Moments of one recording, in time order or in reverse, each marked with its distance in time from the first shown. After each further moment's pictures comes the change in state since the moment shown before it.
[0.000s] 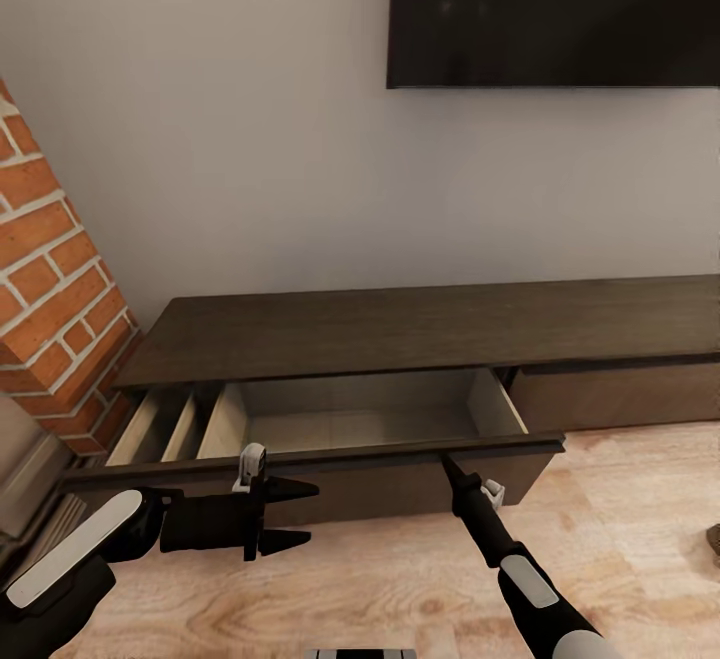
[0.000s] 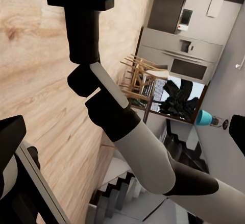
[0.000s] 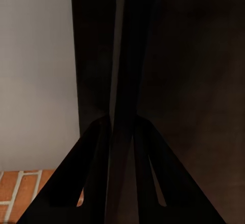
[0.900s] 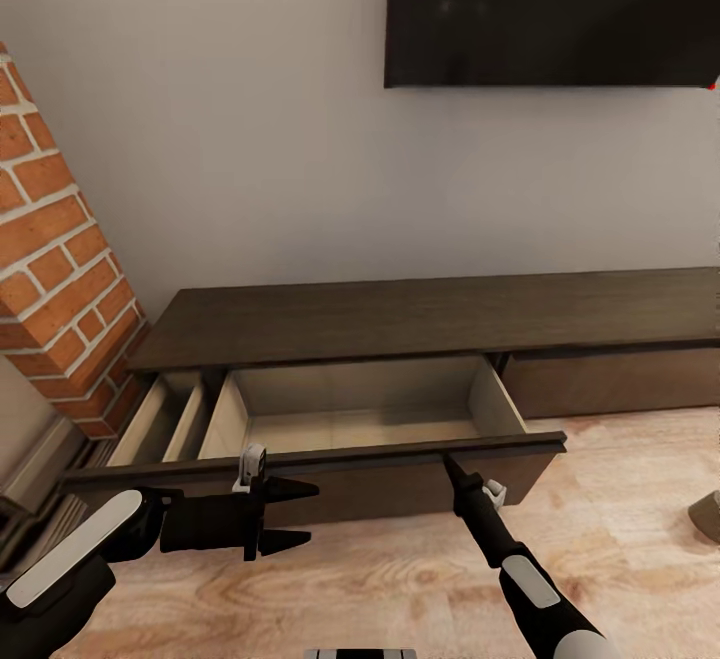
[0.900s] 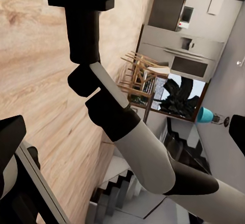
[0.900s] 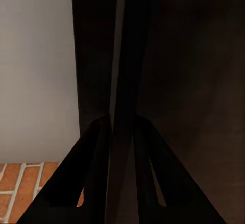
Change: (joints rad) left arm 0.000 0.000 -0.001 0.000 0.000 0.000 0.000; right arm 0.000 -0.003 -0.006 0.001 0.003 0.002 0.004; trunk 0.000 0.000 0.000
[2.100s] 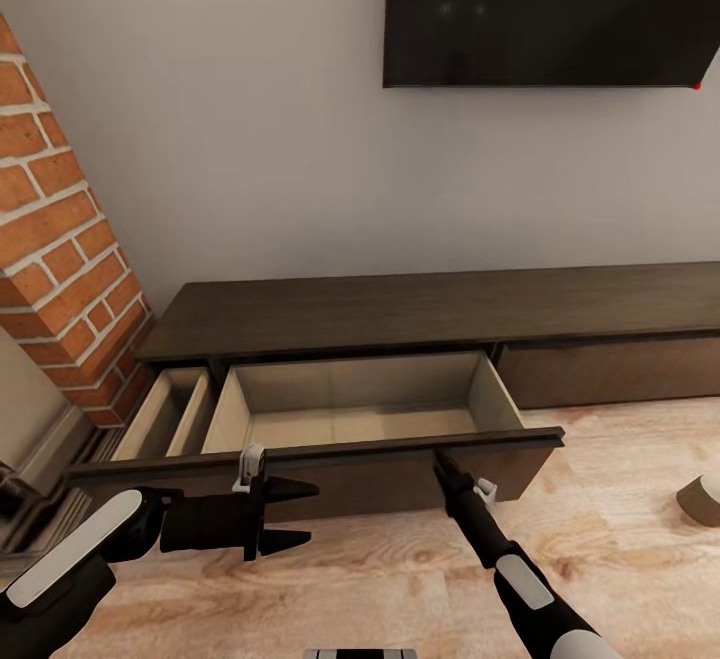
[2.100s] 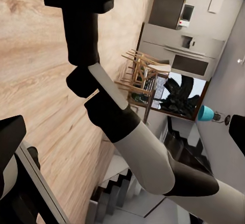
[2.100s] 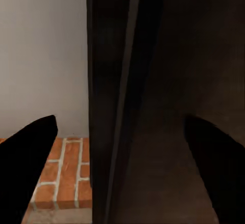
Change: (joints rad) left arm 0.000 0.000 0.001 0.000 0.000 0.000 0.000; right arm 0.000 0.004 0.062 -0.001 0.004 0.008 0.025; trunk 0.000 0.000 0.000
